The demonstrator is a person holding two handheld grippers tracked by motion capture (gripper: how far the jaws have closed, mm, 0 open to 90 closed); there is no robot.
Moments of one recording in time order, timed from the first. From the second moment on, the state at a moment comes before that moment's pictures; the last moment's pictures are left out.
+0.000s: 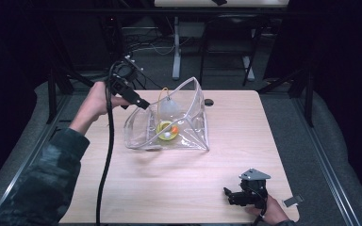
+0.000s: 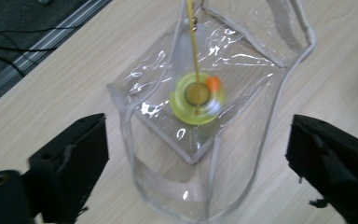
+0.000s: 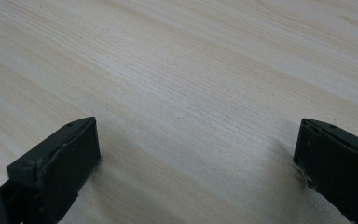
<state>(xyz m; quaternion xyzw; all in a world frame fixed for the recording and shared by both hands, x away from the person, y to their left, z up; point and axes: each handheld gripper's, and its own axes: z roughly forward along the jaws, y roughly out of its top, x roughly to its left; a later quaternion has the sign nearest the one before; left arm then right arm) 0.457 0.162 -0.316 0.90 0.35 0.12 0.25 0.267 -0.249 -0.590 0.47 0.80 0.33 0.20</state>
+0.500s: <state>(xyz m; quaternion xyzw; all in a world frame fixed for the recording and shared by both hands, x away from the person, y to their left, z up) 0.428 0.233 -0.347 0.87 0.40 0.13 0.26 0.267 -0.249 -0.590 0.47 0.80 0.33 0.20</state>
